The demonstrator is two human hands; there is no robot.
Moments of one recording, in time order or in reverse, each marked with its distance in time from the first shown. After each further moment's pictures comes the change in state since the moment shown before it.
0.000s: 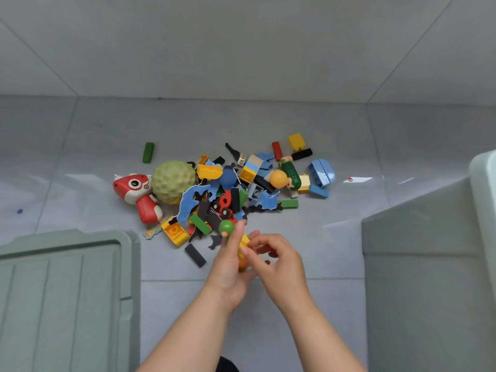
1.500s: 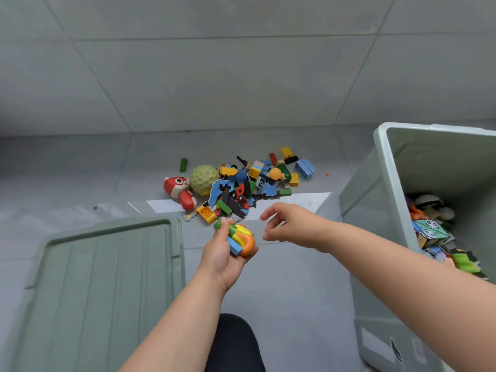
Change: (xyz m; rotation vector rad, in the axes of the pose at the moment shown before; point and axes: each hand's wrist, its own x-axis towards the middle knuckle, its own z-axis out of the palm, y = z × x) left_hand -0.156 0.007 -0.040 -0.054 -0.023 0.118; right_hand -0.107 -0.113 -0.049 -0.392 -0.485 0.113
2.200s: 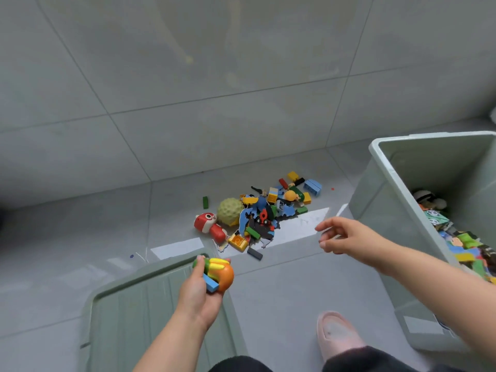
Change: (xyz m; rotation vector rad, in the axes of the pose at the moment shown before) left_hand -0.048 0.111 -0.105 -0.006 0.012 0.054; right_hand -0.064 -0.019 0.038 0.279 0.348 0.025
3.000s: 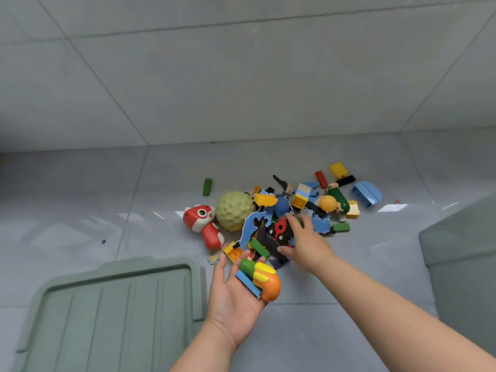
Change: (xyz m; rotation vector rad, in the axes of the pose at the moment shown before) left_hand 0.165 -0.072 0.060 -0.348 -0.105 -0.232; right_hand 0.281 0.070 0.074 -0.726 -0.069 -0.135
